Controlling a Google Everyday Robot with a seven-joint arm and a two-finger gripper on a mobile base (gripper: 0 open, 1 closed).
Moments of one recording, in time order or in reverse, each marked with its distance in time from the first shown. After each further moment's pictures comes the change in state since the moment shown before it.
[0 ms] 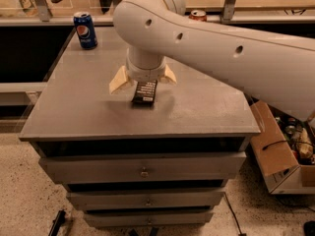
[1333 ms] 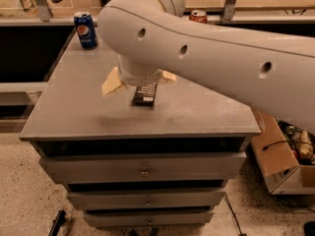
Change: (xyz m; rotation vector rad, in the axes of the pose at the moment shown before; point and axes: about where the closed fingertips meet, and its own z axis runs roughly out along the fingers) arm 0.023 0.016 -0.050 0.042 -0.106 -0.027
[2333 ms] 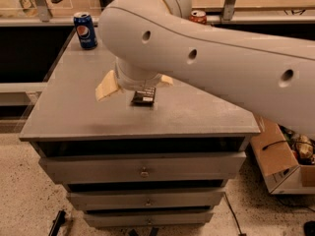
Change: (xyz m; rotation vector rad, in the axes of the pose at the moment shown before) arm 0.012 0.016 -0.015 -0.061 -0.020 -0.028
